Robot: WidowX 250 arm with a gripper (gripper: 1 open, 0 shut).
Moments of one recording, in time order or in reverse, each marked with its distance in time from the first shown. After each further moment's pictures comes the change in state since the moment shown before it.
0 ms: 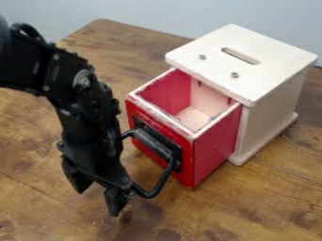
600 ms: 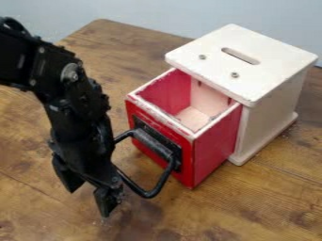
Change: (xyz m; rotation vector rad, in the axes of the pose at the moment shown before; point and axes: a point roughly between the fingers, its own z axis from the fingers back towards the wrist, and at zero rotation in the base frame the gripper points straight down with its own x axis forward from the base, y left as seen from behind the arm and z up) arm -0.006 -0.001 0.007 -0.009 0.021 -0.060
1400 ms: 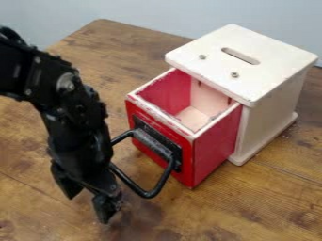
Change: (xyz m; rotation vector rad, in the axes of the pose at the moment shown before) arm -0.004 -0.007 -0.008 -0.003 -0.003 0.001
